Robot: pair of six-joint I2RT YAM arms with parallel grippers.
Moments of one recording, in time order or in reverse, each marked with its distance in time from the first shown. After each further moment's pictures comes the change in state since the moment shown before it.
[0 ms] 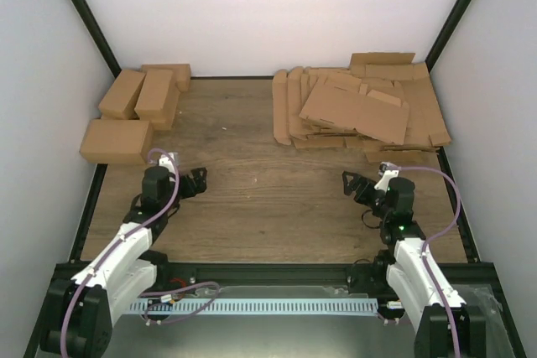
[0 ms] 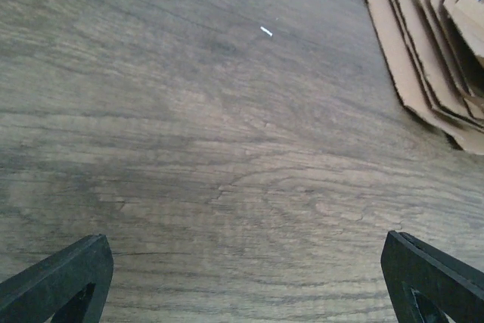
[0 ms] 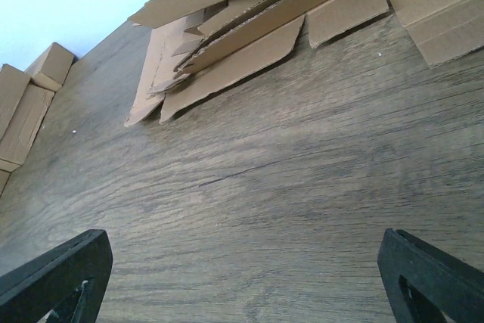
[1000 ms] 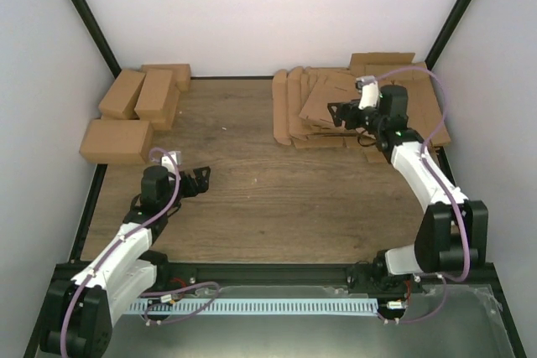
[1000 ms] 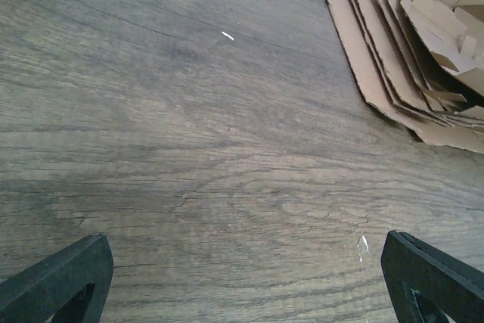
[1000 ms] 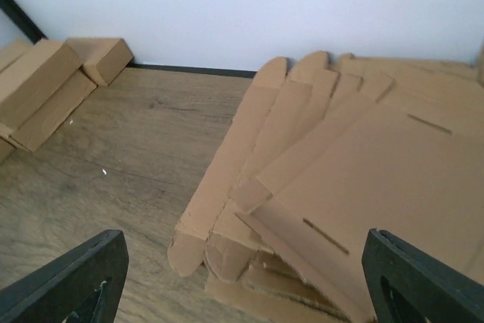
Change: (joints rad) left arm 0.000 0.007 0.000 0.038 0.074 0.016; right arm 0.077 0.666 0.866 -0.172 -0.076 -0.412
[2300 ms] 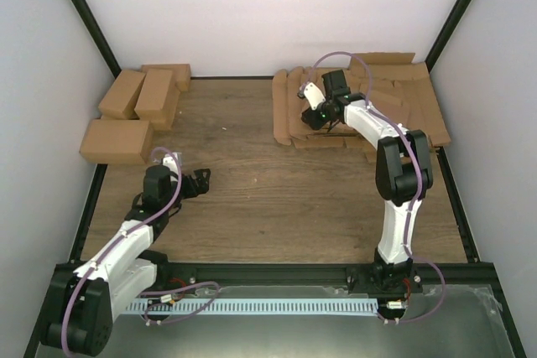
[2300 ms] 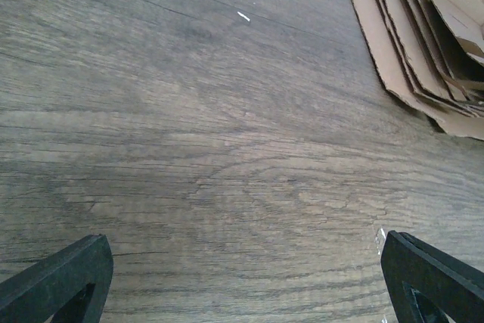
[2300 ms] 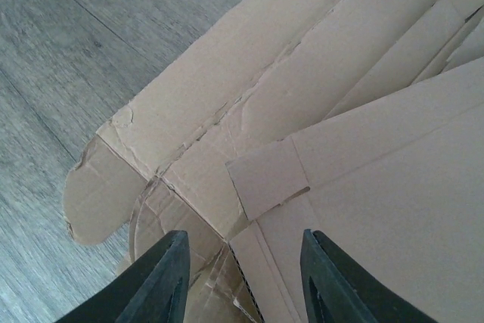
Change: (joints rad) left arm 0.000 0.048 0.000 0.000 -0.011 0.000; right arm 0.214 0.631 0.570 -0.423 0.178 -0.553
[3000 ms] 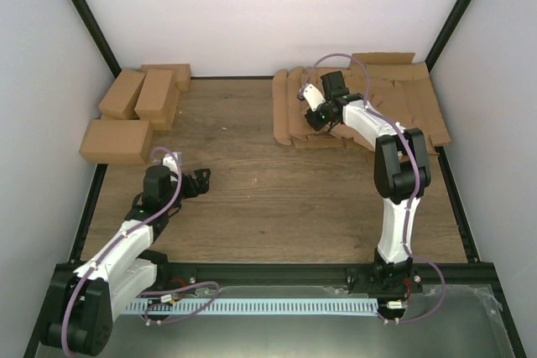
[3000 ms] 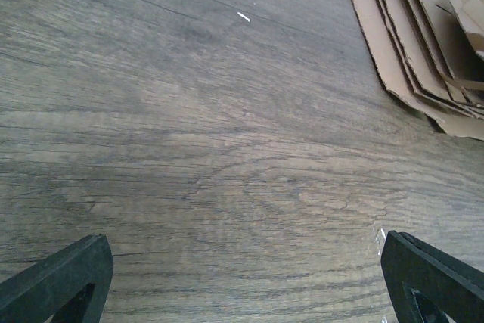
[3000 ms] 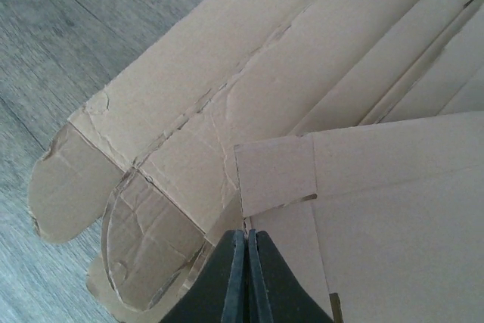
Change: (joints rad) left arm 0.000 0.000 0.000 0.000 0.000 0.000; right arm 0.001 0.033 0.012 -0.007 0.039 -0.027
